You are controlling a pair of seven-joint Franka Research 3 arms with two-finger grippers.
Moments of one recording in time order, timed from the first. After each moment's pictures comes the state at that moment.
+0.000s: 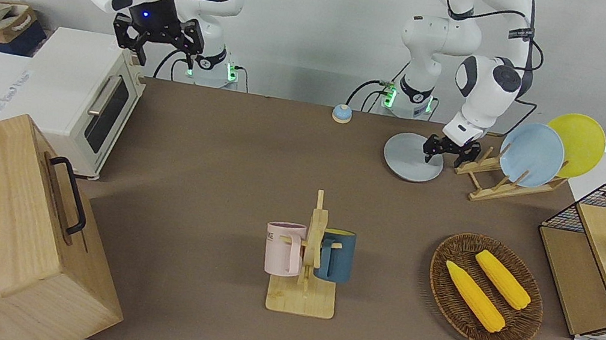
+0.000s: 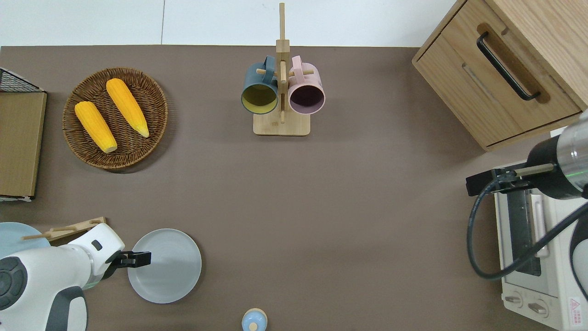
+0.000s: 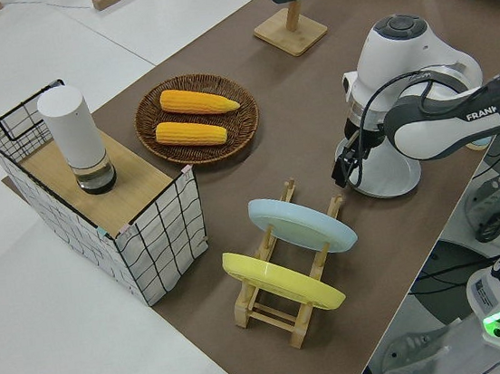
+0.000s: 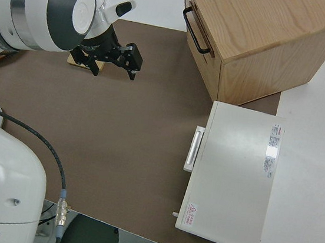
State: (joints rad) left arm -0.03 -0.30 0.06 -2.71 -0.02 2.40 0.09; right arm 0.03 0.00 0.09 -1.47 0.00 1.39 0.03
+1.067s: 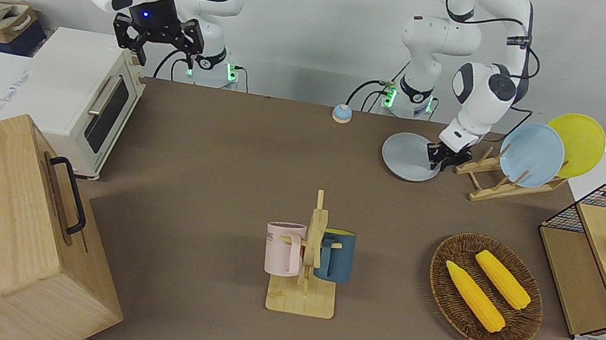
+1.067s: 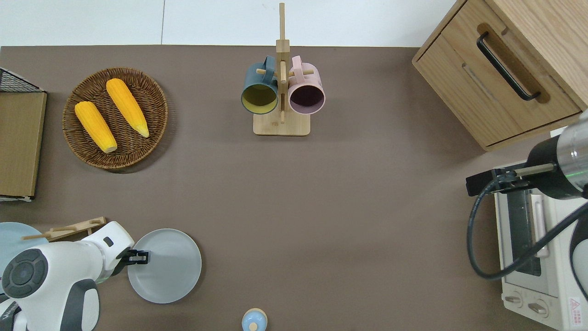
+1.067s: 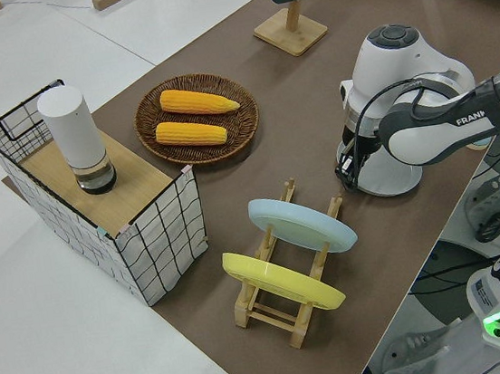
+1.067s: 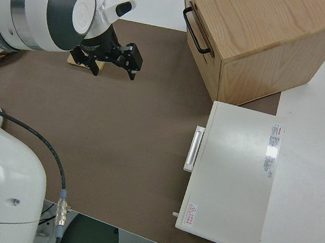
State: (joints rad) left arm -0.03 -0.26 0.06 -2.71 -0.02 2.42 0.09; right arm 0.03 0.00 0.09 -1.47 0.00 1.39 0.03
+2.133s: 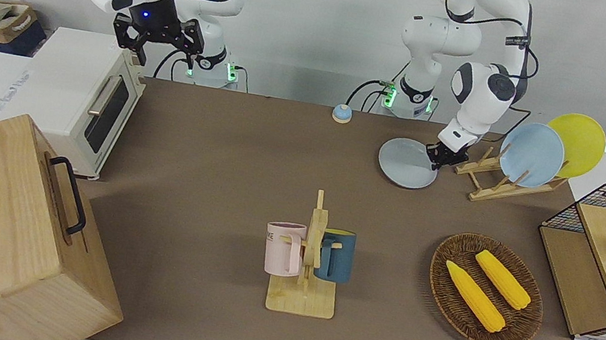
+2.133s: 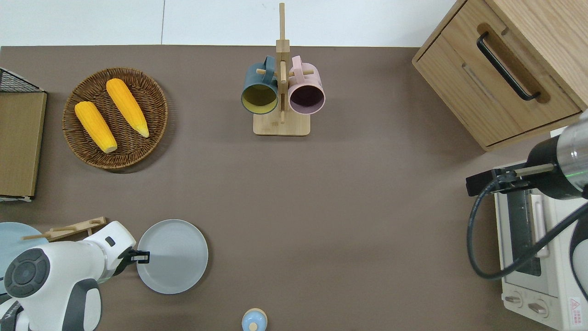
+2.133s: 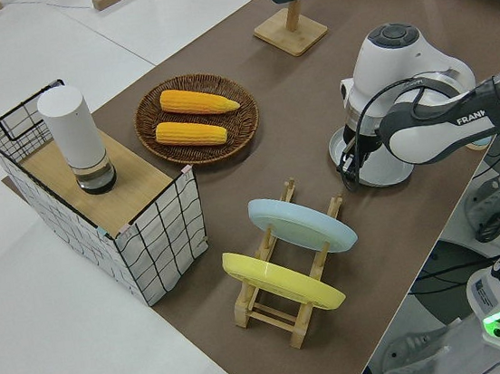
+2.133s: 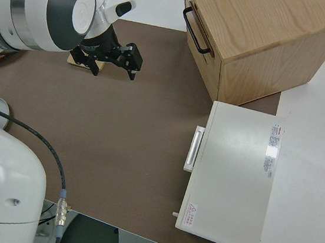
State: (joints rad) left arm -0.04 -0.26 0.05 -2.71 -0.05 2.42 0.09; right arm 0.03 0.00 0.09 -1.47 0.00 1.39 0.03
